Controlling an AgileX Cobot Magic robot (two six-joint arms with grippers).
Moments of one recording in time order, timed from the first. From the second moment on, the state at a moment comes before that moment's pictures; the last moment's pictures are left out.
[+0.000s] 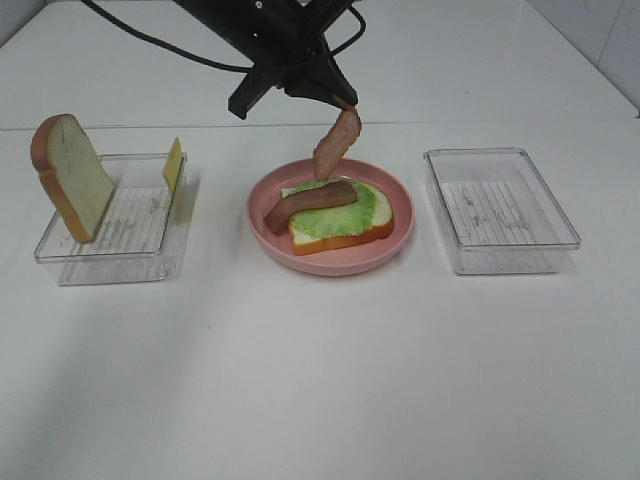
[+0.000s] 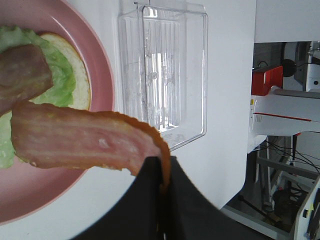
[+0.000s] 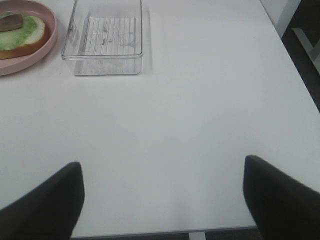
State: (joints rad) left arm -0.41 2.31 -2.11 -0.77 0.99 -0.25; right arm 0.05 0.00 -0.46 -0.07 1.11 0.04
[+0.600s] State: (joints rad) left arm -0.44 2.44 -2.11 -0.87 0.85 -0.20; right arm 0.05 0.00 -0.46 -0.07 1.11 0.04
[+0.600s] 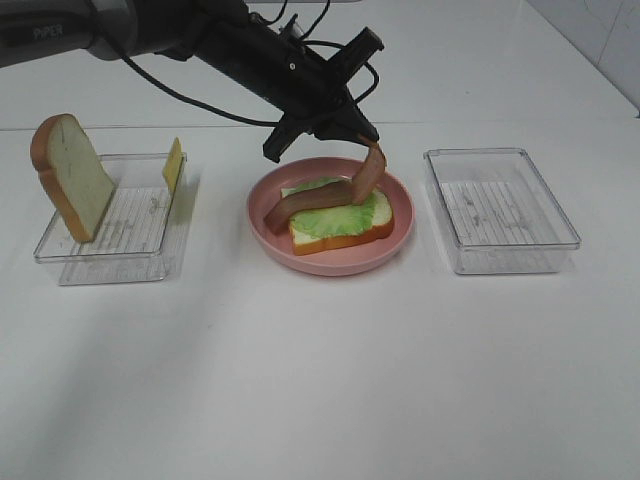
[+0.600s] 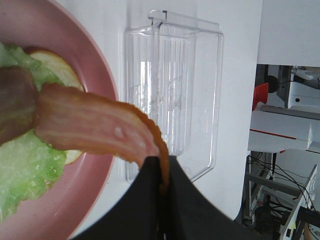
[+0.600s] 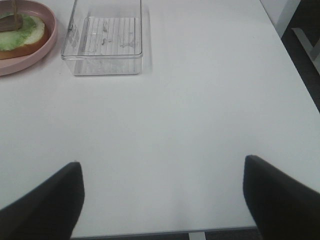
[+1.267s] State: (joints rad) left arm -0.44 2.48 -2.11 -1.14 0.83 -0.01; right arm 0.05 0.00 -0.46 -0.07 1.11 0.04
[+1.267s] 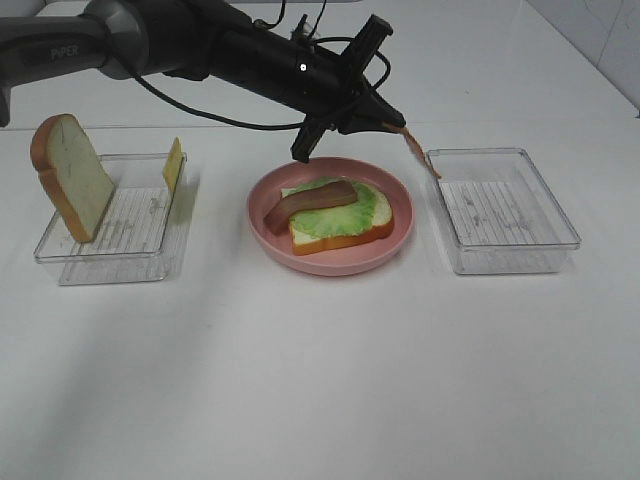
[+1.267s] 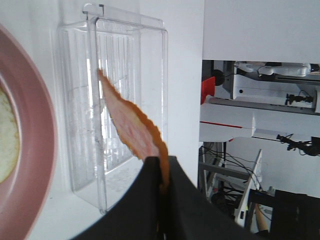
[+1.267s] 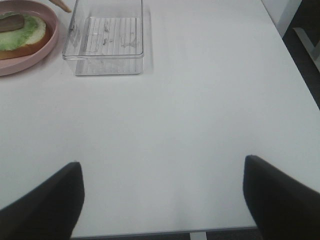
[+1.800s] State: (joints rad) left arm -0.44 2.48 -2.11 -0.64 0.99 -0.24; right arm 0.05 0.00 -0.46 -0.07 1.11 0.04
